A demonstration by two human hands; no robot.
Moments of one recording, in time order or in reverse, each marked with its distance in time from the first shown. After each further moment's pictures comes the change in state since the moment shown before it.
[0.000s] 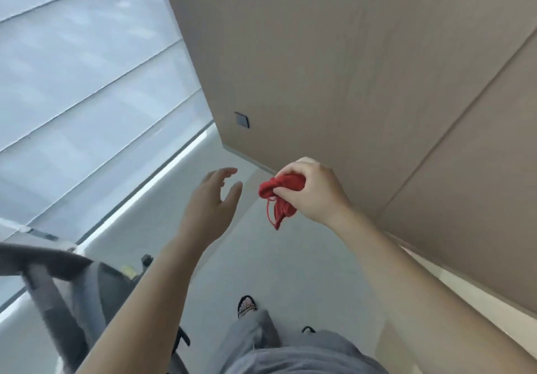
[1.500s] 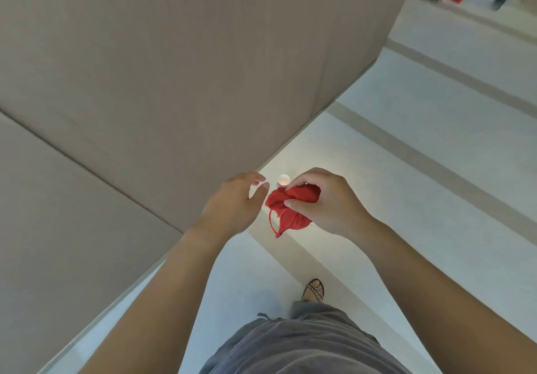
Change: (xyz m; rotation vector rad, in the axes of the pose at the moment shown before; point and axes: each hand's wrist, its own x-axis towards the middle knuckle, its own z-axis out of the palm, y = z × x) left_hand -0.074 0.346 0.309 0.092 -1.189 1.118; right_hand -0.305 0.133 -0.201 -0.003 1.068 0.865
